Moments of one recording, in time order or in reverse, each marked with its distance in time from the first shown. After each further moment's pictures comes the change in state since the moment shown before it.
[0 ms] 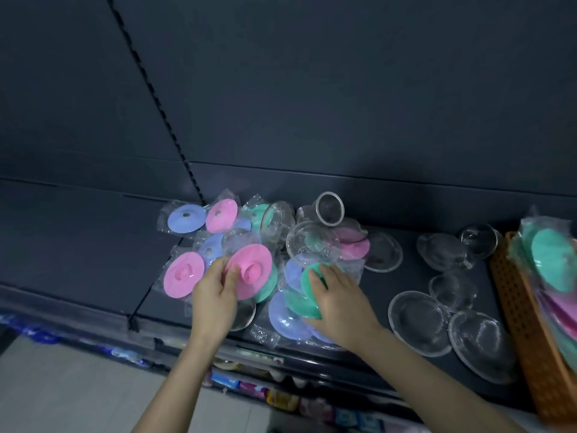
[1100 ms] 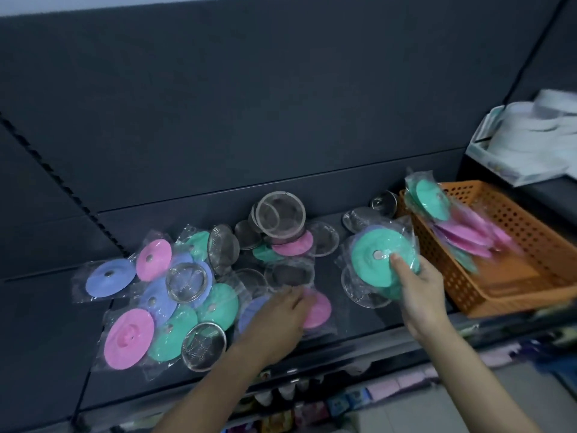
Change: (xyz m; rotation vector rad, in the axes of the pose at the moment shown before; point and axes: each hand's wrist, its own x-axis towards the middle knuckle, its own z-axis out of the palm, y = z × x) left_hand -0.018 0.019 0.083 0.512 -0.872 1.047; right_hand -0.113 0.038 -0.033 1.448 1.102 0.905
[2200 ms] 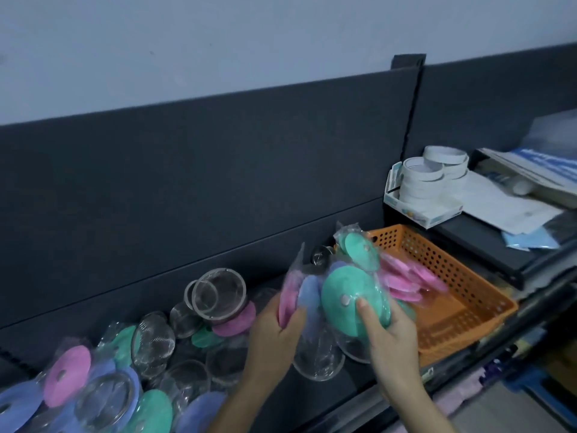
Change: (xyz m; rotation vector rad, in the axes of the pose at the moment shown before) left_hand 0.107 0.074 -0.061 -1.056 0.430 -0.315; right_hand -0.001 -0.048 -0.028 -0.068 0.114 -0.320
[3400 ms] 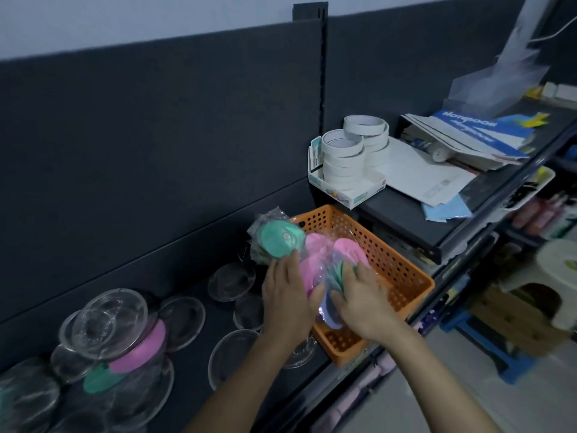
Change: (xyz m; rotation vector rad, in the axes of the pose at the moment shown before) left_hand 0.073 -0.022 0.175 0.696 -0.214 0.237; right_hand 0.108 0.032 -0.106 -1.144 -0.417 0.203
